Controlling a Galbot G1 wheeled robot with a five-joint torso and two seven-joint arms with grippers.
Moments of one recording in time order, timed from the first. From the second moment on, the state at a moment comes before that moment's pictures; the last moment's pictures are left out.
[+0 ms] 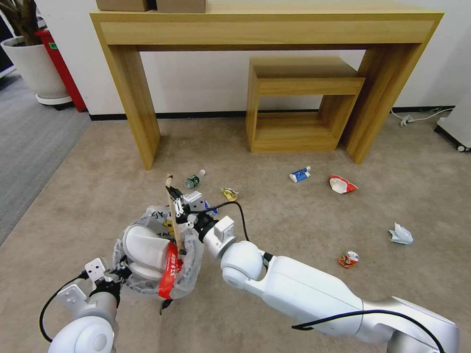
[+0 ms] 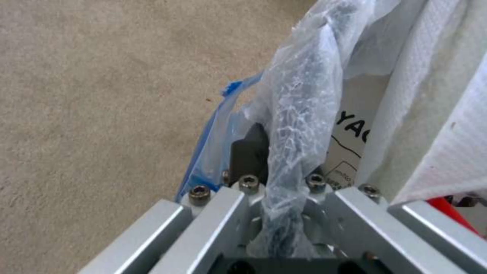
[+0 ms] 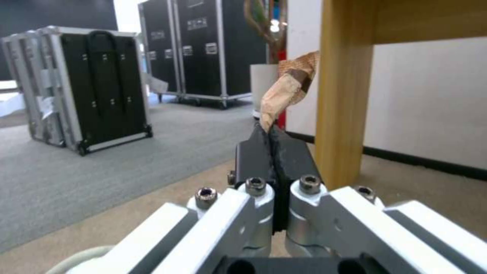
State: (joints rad) left arm 1.60 -1.37 -0.72 -2.14 -0.78 0.42 -0.39; right arm -0.48 1.25 -0.67 1.64 0.59 0.17 0.31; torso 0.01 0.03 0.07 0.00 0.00
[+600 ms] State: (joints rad) left arm 1.59 -1.37 -0.72 -2.14 -0.78 0.43 -0.40; right arm -0.50 1.23 -0.70 1.58 0.50 0.25 0.20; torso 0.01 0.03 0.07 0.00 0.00
